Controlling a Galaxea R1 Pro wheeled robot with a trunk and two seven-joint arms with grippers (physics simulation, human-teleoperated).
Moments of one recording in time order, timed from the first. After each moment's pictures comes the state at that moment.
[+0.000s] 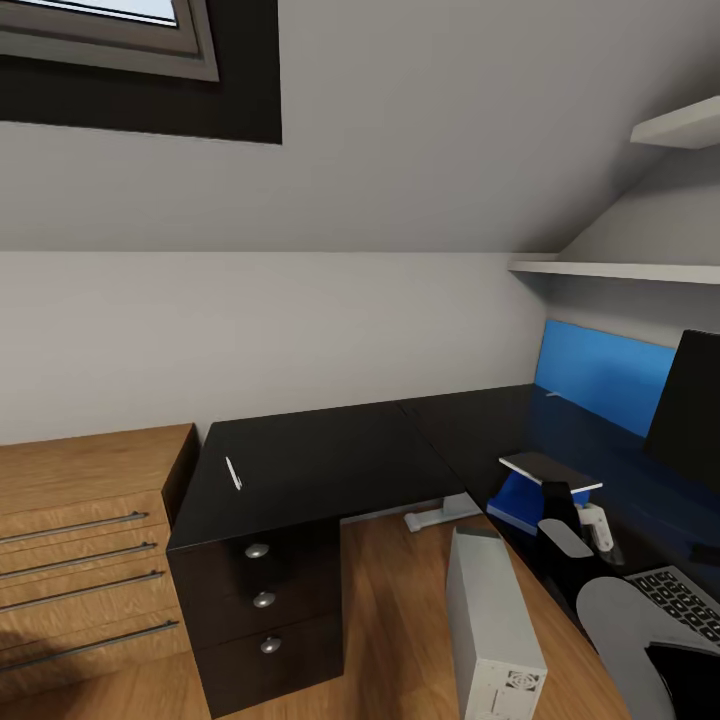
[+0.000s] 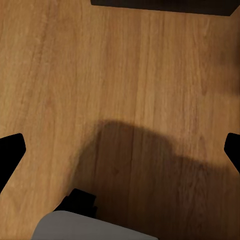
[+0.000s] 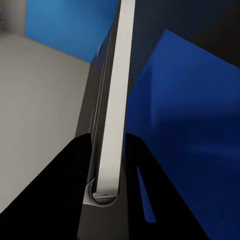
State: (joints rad) left arm -0.10 -0.04 -0.38 -0.29 0.62 -0.23 0.27; right arm -0.82 -0.14 -0.09 -0.33 -1.31 -0.46 0.01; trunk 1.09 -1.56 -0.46
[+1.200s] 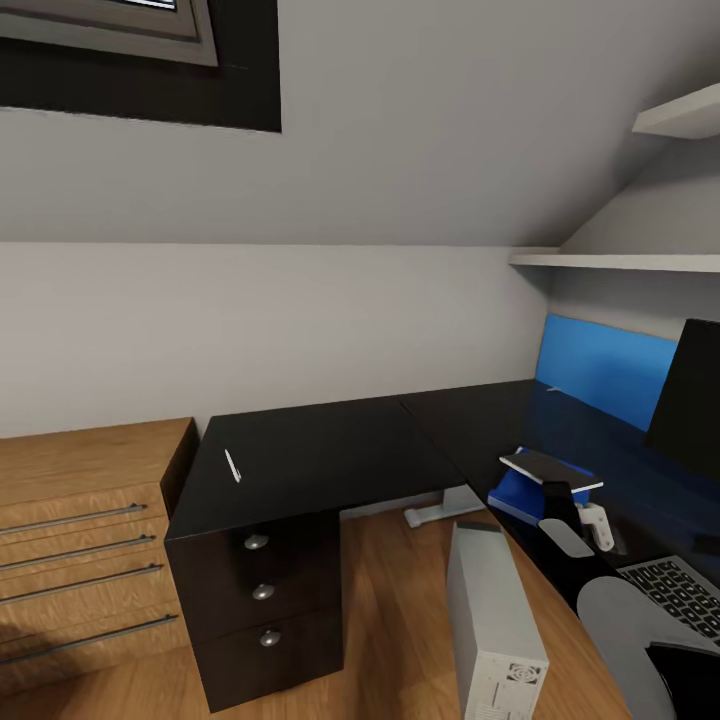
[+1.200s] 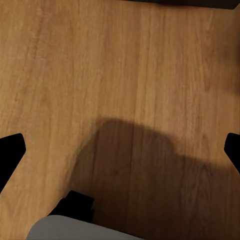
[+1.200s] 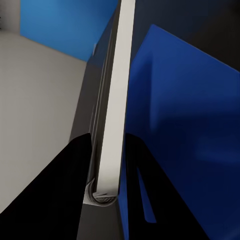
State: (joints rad) left arm -0.10 -0.04 -0.38 -0.29 0.62 -0.23 0.26; right arm -0.82 -0.14 -0.09 -0.33 -1.31 -0.46 0.02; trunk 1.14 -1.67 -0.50
